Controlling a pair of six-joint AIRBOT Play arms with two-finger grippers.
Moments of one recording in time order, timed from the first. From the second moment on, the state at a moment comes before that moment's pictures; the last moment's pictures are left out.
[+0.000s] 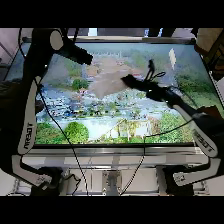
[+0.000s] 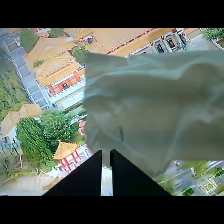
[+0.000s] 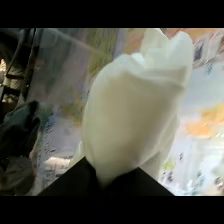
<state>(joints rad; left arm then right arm) -0.36 -1.66 2.07 1.56 -1.25 -1.39 0.18 -1.56 1.15 0.00 0.55 0.71</state>
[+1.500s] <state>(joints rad) -0.36 -1.65 2.07 1.66 -1.21 -1.39 -0.97 -1.12 1.14 -2.05 1.17 1.45</state>
